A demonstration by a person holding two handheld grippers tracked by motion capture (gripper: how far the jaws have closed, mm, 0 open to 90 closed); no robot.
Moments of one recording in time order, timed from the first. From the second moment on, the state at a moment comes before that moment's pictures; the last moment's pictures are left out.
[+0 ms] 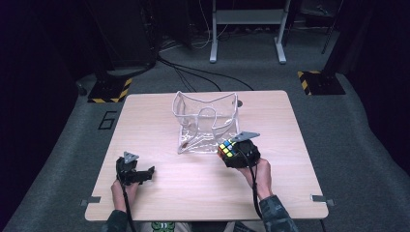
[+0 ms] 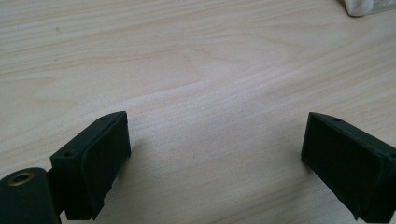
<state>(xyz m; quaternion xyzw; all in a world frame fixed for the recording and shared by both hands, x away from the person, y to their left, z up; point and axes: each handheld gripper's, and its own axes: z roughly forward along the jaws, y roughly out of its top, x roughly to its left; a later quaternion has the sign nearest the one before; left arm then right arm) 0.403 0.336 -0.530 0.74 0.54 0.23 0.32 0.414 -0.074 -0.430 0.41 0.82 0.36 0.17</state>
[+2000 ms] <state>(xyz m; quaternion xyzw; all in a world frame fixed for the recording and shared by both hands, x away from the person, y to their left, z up) 0.402 0.336 -0.530 0.74 0.54 0.23 0.32 0.438 -0.093 -0.341 0.39 0.82 0.36 0.23</state>
